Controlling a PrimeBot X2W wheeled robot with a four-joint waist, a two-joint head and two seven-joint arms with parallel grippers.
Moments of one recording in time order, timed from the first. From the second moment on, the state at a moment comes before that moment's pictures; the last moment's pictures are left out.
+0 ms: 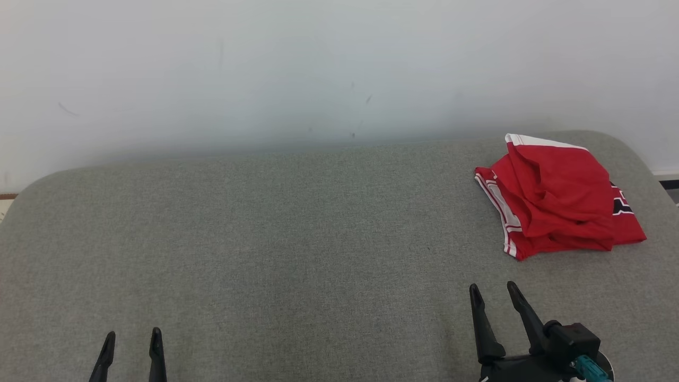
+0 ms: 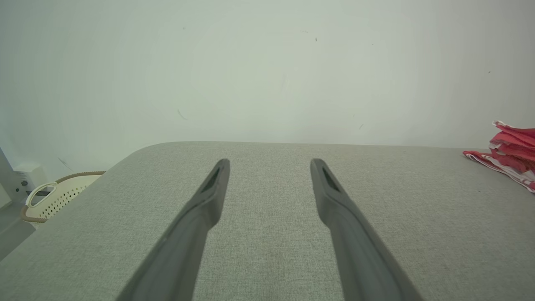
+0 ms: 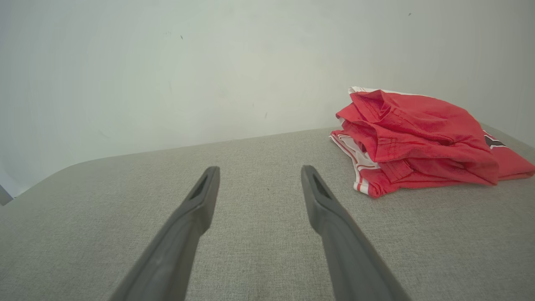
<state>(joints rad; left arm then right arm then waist) 0.07 0.05 0.11 -0.04 -0.07 -0.01 -0.26 -0.08 -0.07 0.23 0.22 0.17 0.13 -0.26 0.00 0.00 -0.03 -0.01</state>
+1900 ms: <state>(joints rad) -0.01 0.04 -0.03 0.12 -0.89 -0.07 -0.23 -0.13 -0.10 -0.03 0.33 0.94 0.13 0.05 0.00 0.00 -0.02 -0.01</state>
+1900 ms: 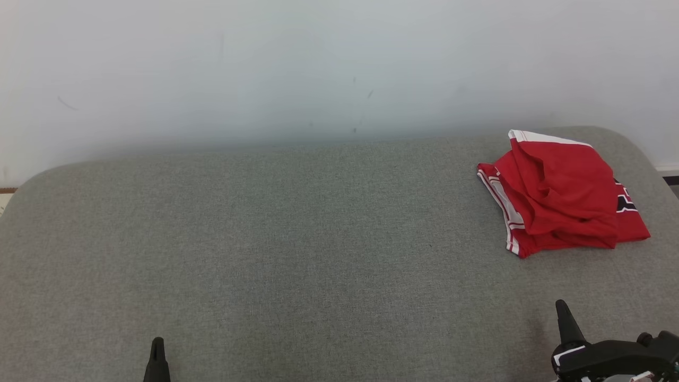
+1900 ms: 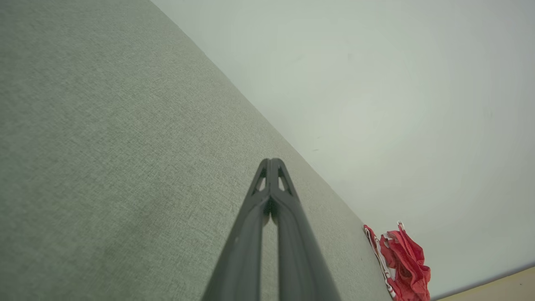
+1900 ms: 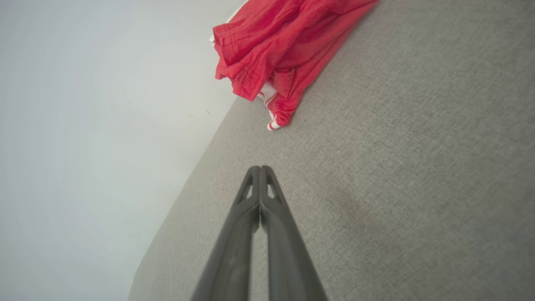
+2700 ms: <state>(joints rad) -0.04 0.05 -0.08 0.16 -1.16 -0.09 -0.22 -0.17 -0.10 -0.14 0.35 1.18 0.13 0.17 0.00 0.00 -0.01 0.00</state>
